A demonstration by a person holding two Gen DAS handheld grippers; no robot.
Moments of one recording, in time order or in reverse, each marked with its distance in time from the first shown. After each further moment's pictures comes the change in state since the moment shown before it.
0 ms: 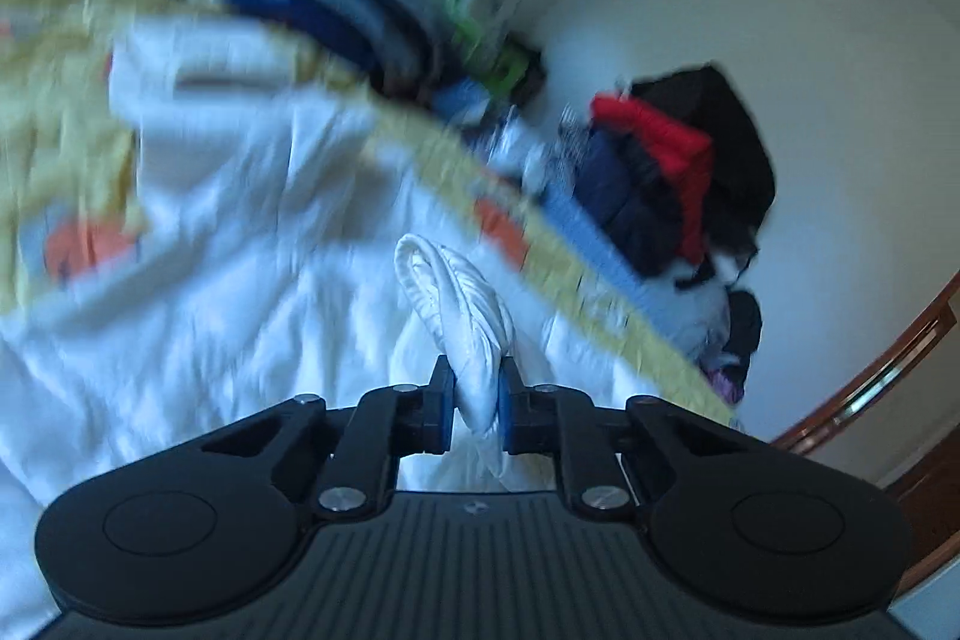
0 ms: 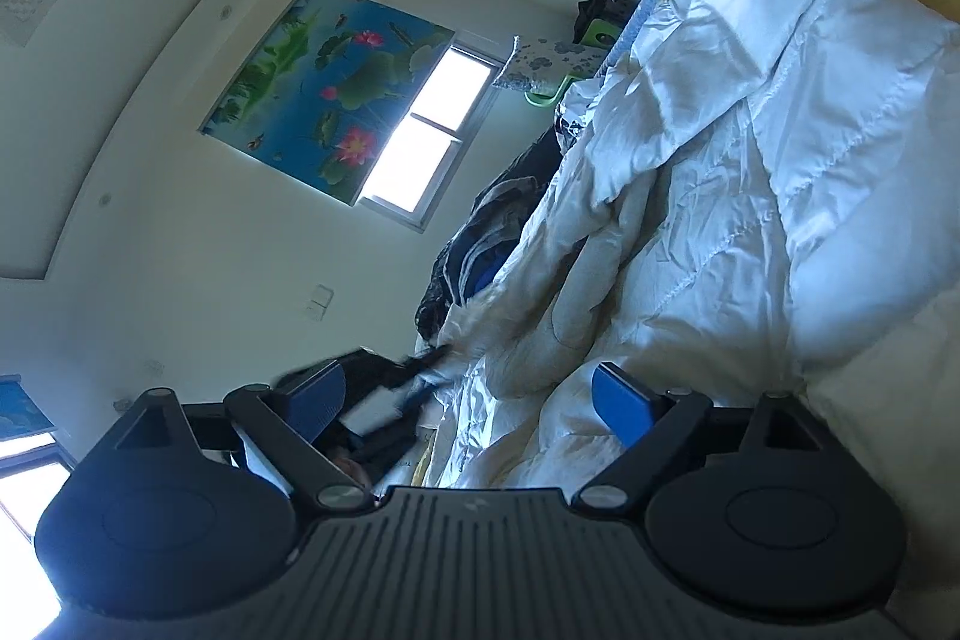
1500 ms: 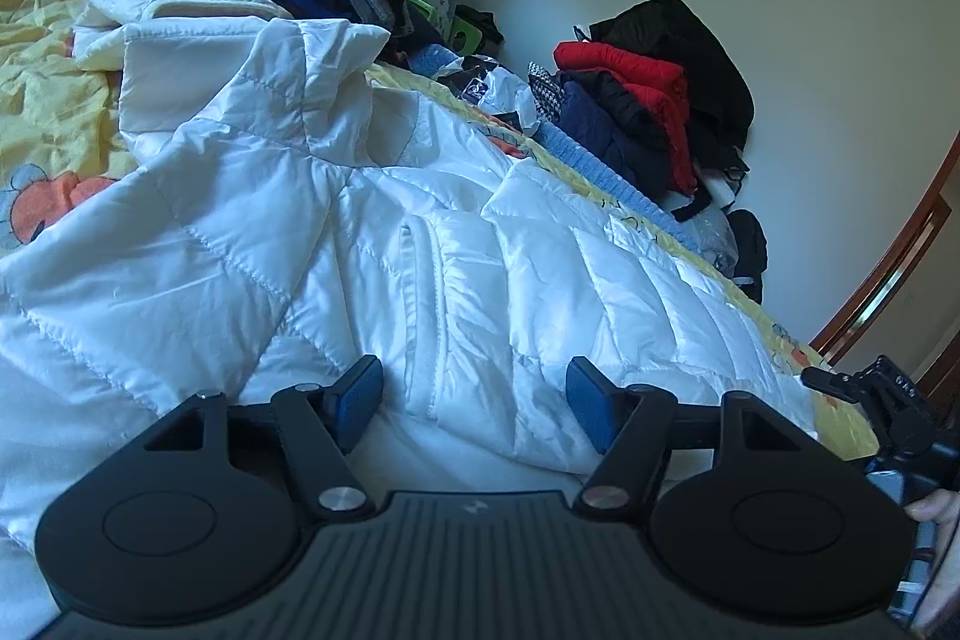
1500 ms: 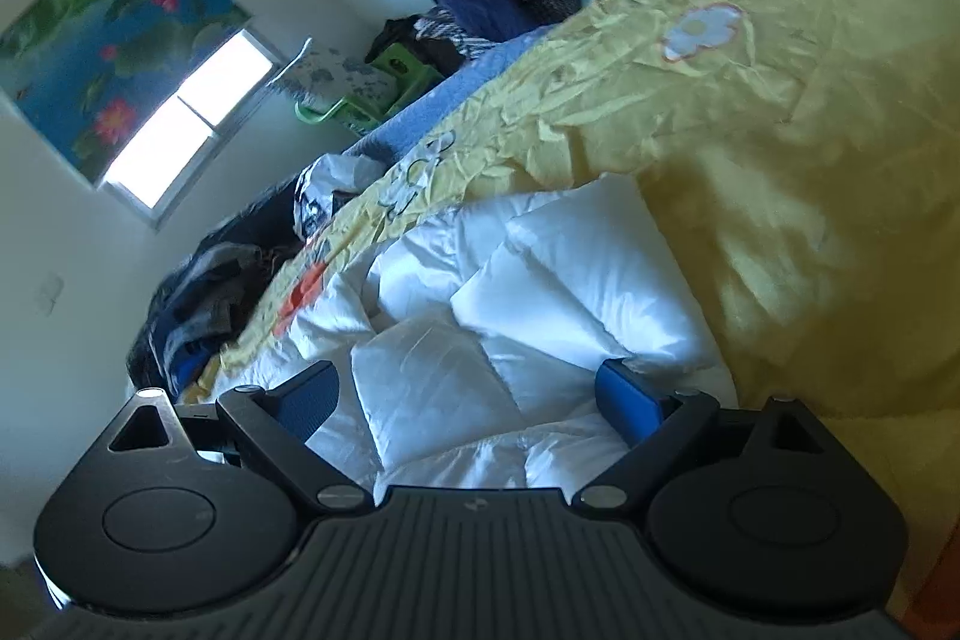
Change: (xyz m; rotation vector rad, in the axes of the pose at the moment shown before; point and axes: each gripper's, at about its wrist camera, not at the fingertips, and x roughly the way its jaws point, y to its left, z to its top) left arm 0.042 0.047 -0.047 0.186 0.070 -0.026; right arm 0.096 -0.026 0.160 -0.190 0.003 -0.602
